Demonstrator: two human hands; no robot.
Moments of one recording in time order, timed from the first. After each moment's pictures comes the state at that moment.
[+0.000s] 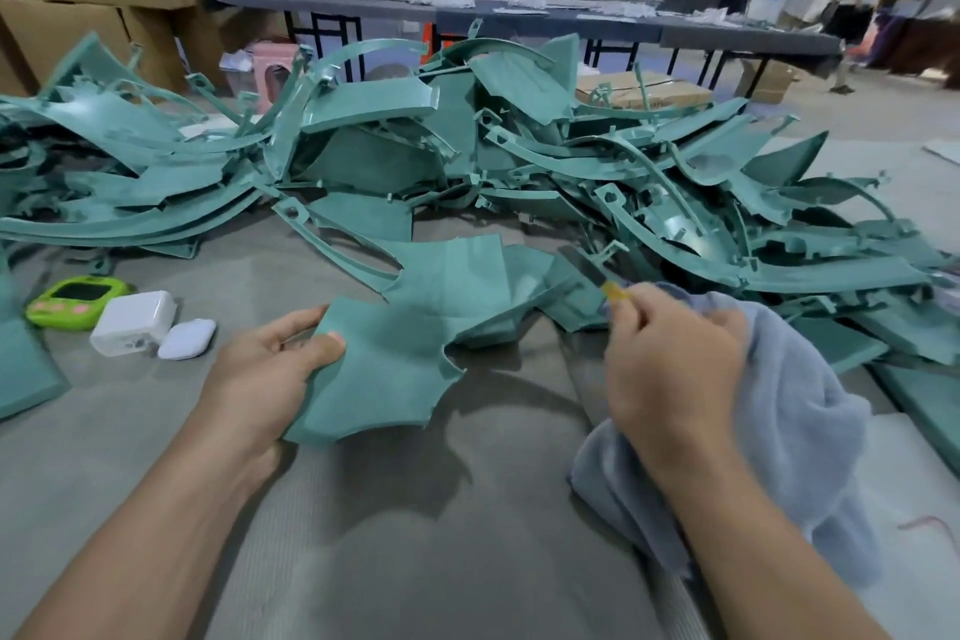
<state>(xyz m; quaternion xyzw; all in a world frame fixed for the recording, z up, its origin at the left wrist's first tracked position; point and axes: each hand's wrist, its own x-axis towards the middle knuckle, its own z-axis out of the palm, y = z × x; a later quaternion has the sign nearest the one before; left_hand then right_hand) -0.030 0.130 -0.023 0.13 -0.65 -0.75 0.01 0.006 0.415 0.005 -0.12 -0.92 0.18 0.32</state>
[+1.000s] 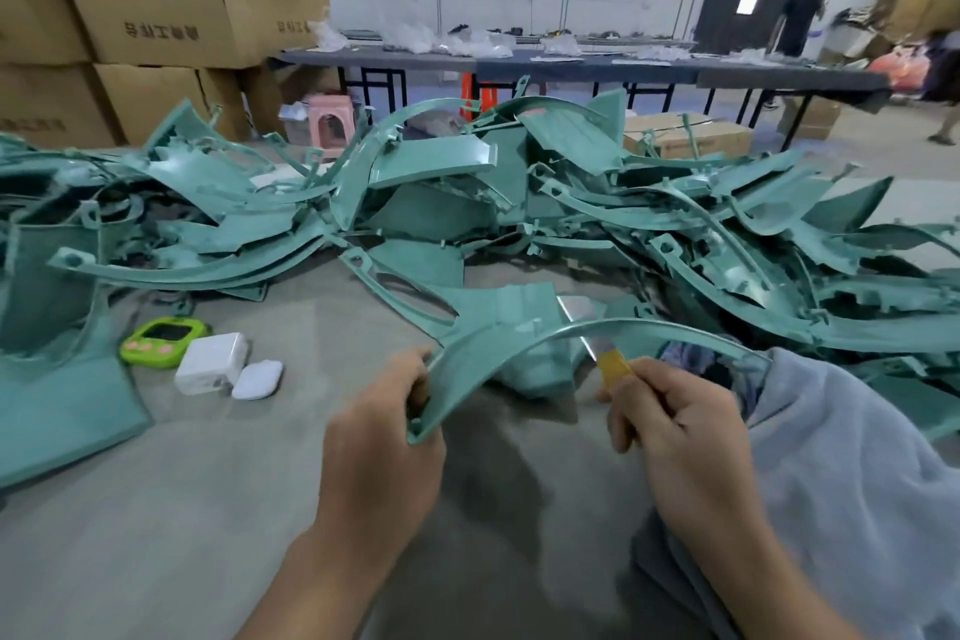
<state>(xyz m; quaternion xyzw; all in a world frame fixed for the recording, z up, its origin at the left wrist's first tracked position) 0.003 0.166 -0.020 -0.06 -0.88 -0.35 0.31 0.020 0.389 0.001 0.04 -0.81 0.54 0.23</state>
